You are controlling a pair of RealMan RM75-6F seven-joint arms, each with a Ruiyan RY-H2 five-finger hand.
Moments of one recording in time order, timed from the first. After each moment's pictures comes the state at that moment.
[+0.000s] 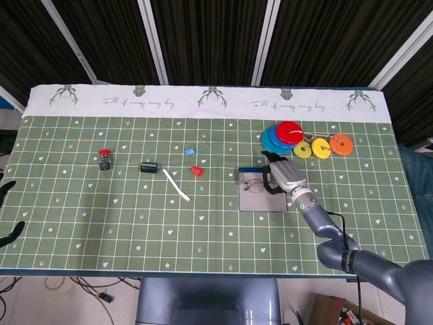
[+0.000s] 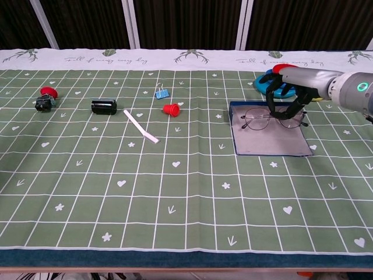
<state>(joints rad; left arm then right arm) -0.08 -1.01 -0.06 -1.62 1.50 1.51 -0.04 0.80 -1.59 0.22 -1.08 -1.22 0.69 0.09</state>
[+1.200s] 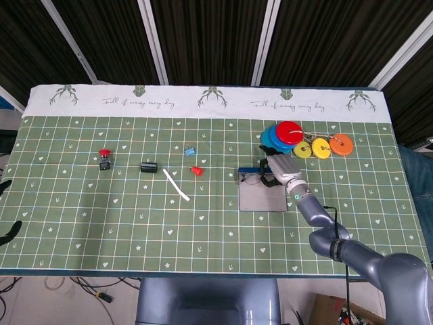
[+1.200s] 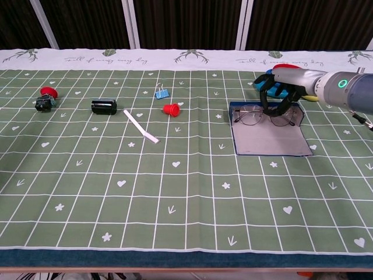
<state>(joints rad) -0.08 -1.00 -0.06 -1.62 1.49 1.52 -0.05 0.87 -1.68 0.23 -0.87 -1.23 0.60 0.21</state>
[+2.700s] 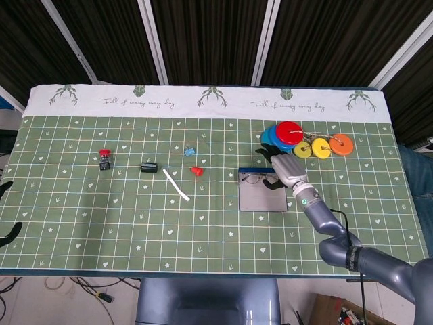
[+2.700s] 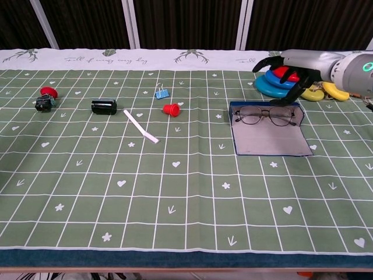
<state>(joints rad) -0.07 -1.00 -0.06 -1.63 1.49 1.52 -0.04 0.80 -1.50 0.24 -1.21 -1.16 0.72 0.10</state>
